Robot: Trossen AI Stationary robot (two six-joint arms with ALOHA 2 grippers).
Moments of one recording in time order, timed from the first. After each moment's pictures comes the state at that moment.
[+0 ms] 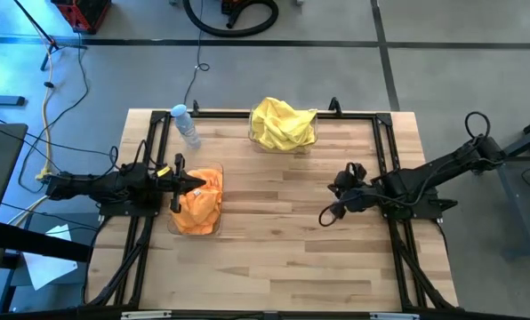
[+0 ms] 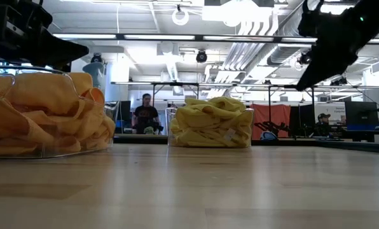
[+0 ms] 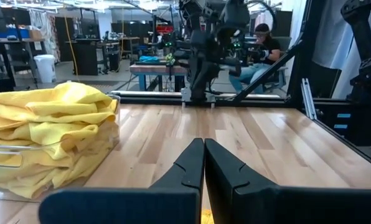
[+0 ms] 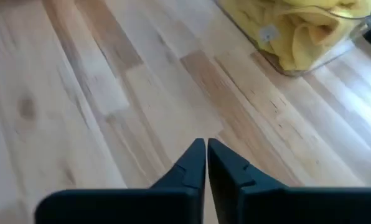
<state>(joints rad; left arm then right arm) -0.02 0.01 0.01 0.02 -0.08 0.00 0.32 1.01 0.62 -0.59 0.58 0.68</state>
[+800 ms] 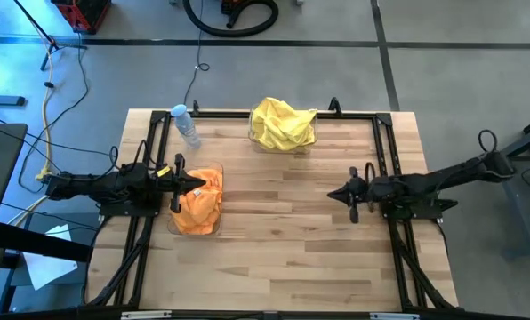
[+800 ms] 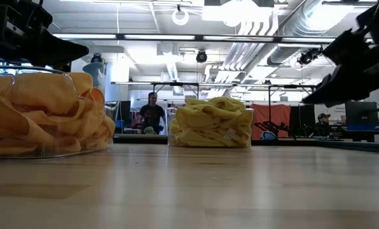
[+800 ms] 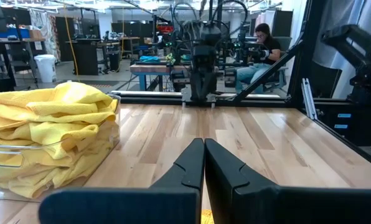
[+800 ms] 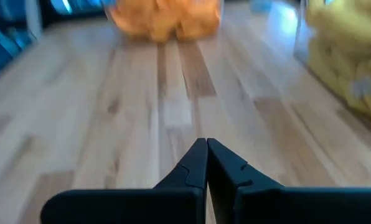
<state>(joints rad) -0.02 0.01 0.01 0.02 -0.08 0.00 0.18 0.55 0.04 0.14 0.22 0.18</state>
